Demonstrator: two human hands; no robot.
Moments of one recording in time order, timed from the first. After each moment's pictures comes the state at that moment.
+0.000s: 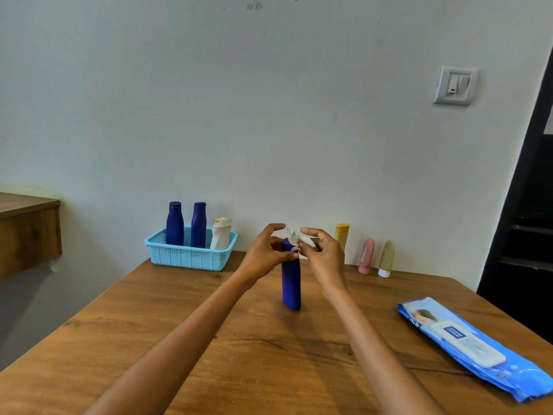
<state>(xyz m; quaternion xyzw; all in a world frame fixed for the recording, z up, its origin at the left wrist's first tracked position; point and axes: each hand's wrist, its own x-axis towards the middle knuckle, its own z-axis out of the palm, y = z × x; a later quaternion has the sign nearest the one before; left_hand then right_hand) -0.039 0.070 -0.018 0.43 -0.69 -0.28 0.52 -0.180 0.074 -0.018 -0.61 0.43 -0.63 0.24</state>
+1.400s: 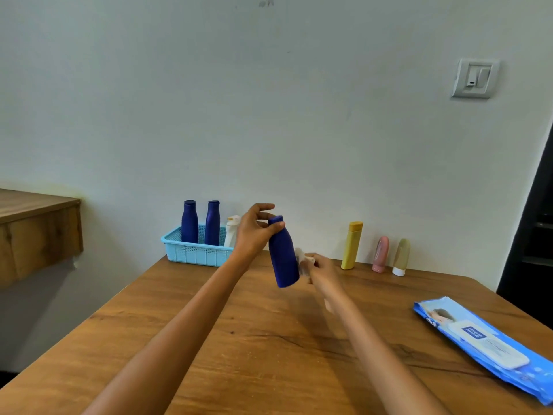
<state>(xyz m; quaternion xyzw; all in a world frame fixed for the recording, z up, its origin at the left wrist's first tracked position) -0.001 0.066 0.005 0.41 -0.61 -0.23 0.64 -0.160 0.077 -0.046 -0.59 0.53 -0.49 0.37</state>
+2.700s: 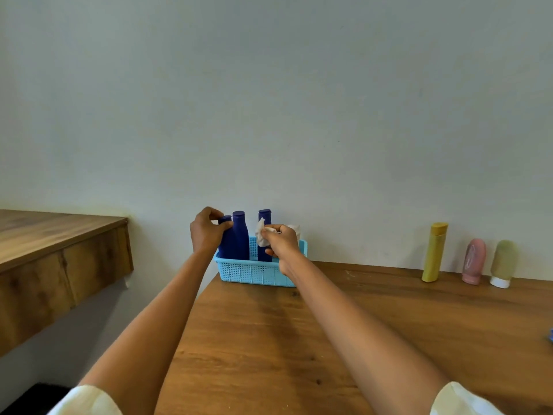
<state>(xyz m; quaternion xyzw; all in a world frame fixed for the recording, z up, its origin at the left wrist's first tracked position) 0.214 -0.014 0.002 0.62 -0.48 -0.05 0.62 0.058 -0.023 -0.011 -0.52 0.43 -0.53 0.52</state>
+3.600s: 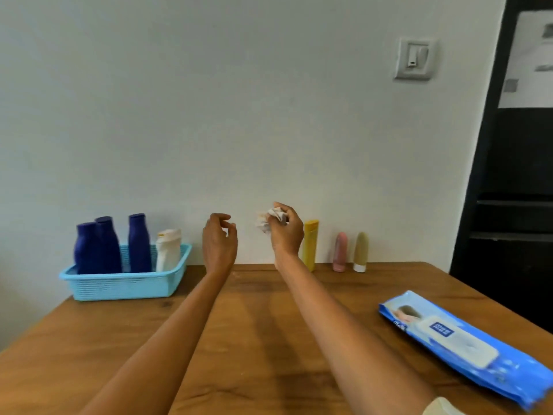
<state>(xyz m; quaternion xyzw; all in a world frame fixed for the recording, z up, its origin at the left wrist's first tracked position) -0.054 -0.038 -0.021 0.52 -0.57 -0.06 0.64 -0.166 -0.027 0.003 -0.44 0.42 -0.74 0.28</state>
